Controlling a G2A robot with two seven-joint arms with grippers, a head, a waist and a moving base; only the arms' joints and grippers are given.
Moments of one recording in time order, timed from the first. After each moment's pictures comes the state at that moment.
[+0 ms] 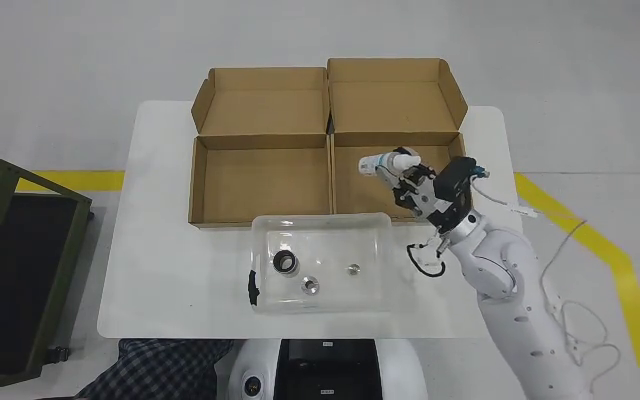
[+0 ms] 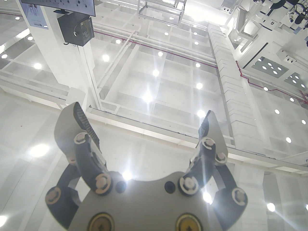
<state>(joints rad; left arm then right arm) -0.11 -0.30 -0.54 -1.19 3.07 0.29 0.07 -1.25 -1.18 1.32 -1.77 -1.02 -0.49 0.07</state>
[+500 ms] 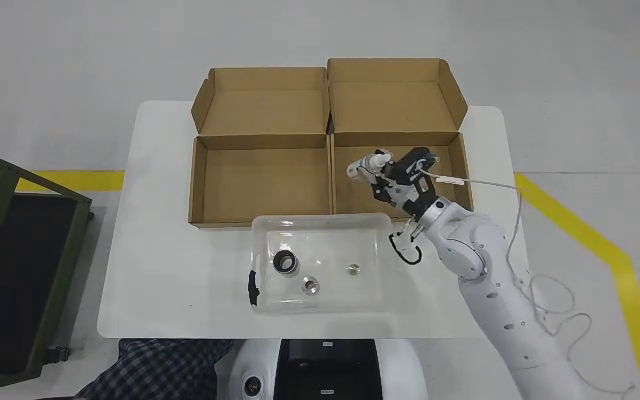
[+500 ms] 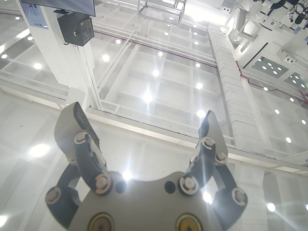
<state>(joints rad) -0.11 -0.30 -0.54 -1.19 3.07 0.29 0.07 -1.11 -1.20 1.18 -1.60 -1.10 -0.40 0.17</state>
